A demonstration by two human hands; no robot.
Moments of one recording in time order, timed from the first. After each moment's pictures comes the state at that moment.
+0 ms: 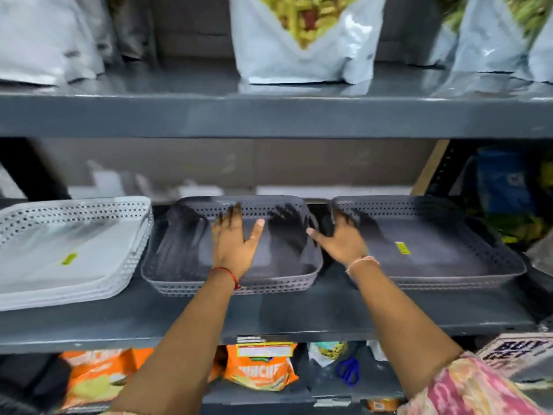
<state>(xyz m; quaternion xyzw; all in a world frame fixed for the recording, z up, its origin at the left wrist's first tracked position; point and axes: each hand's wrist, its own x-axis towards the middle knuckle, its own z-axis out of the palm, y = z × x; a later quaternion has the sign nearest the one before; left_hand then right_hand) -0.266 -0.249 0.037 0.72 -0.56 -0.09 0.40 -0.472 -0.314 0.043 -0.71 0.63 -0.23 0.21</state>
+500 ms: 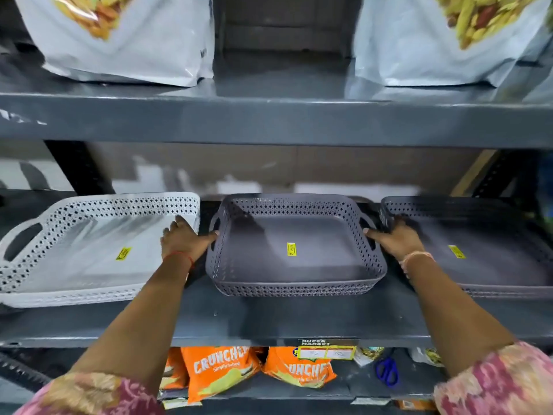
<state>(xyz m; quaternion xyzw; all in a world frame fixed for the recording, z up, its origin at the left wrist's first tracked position) -0.064 -0.229 0.031 0.87 -0.41 -0.15 0.23 -0.451 -0.331 0.037 -0.59 0.71 -0.25 0.28</state>
